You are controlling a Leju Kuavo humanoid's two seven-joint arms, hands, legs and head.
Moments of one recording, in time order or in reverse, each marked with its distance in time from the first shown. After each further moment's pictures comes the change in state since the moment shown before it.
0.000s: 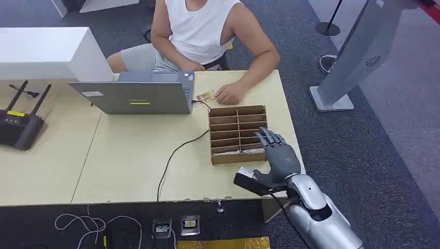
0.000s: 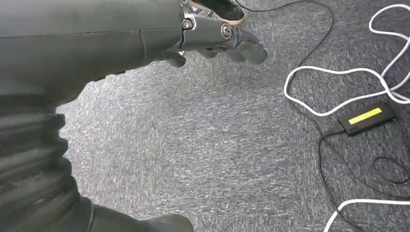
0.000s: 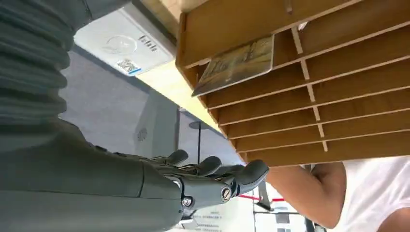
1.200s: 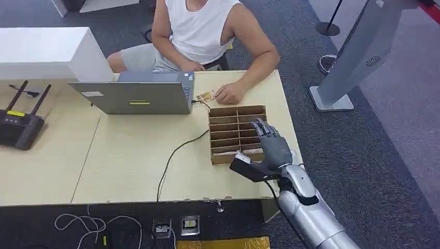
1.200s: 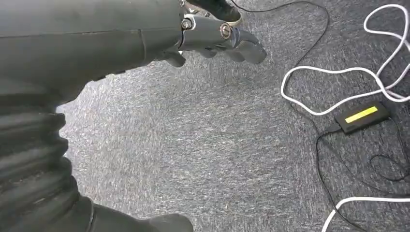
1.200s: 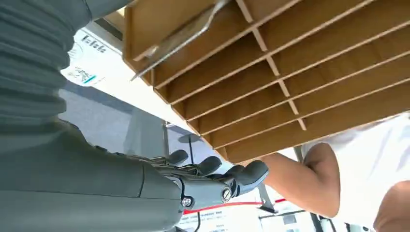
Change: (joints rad) left arm -0.004 0.000 0.000 0.000 -0.015 0.001 0.000; right arm -0.088 0.135 -0.055 0.237 -0.095 -0.135 -0.142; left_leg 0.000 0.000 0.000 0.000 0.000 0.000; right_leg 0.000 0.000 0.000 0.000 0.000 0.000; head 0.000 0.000
